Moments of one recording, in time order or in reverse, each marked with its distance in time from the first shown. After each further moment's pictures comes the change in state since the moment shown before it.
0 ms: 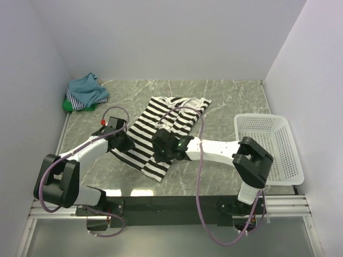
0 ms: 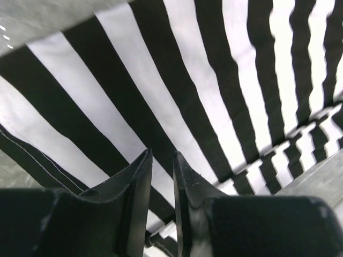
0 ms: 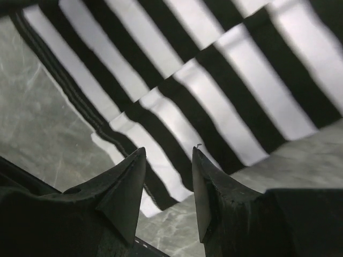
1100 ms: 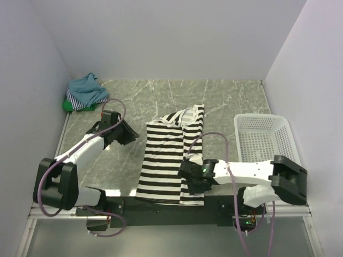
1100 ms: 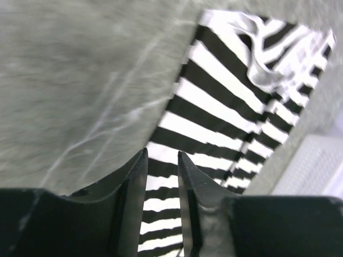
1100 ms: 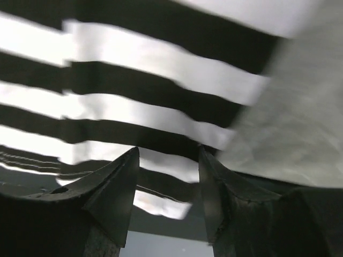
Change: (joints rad) left arm 0.071 -0.058 0.039 0.062 0.169 0.027; right arm 0.196 -0.359 -0.434 -0.367 0.006 0.241
